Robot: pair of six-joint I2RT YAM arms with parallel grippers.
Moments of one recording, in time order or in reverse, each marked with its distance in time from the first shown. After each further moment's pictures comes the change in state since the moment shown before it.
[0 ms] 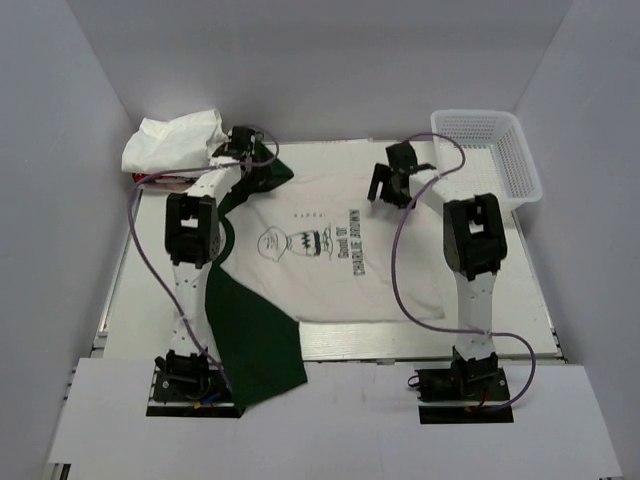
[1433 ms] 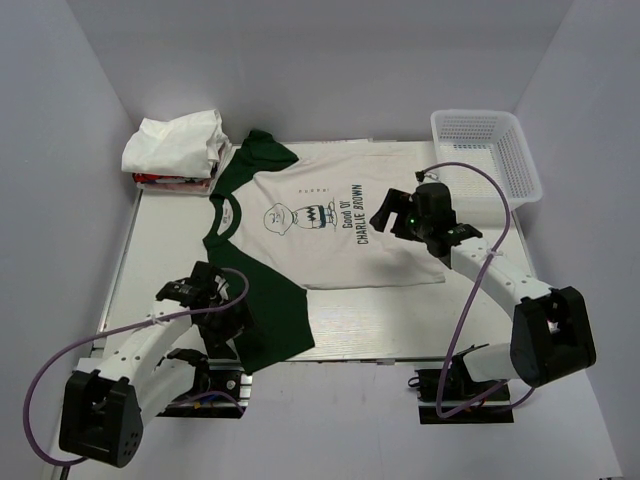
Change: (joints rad) left arm -0.073 -1.444 -1.505 -0.347 0.492 -0.321; right arm 0.074 -0.793 -0.726 0.318 -0.166 0.103
